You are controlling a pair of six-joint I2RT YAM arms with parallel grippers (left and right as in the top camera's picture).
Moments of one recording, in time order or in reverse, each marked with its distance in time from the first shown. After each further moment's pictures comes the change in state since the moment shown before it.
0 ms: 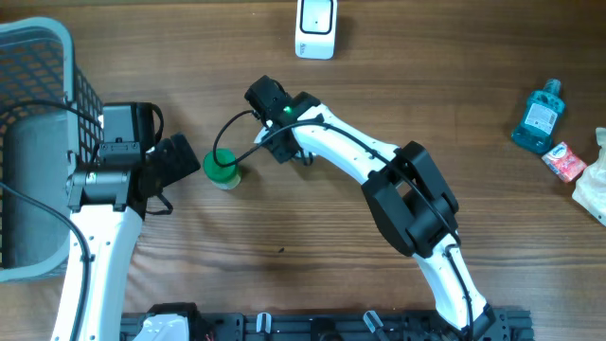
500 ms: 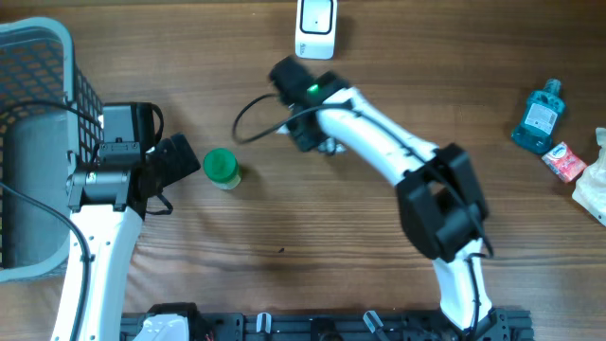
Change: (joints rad) left arm 0.000 0.000 0.000 0.000 0.000 0.000; right arm -0.115 -0.127 0.002 -0.203 -0.001 0.063
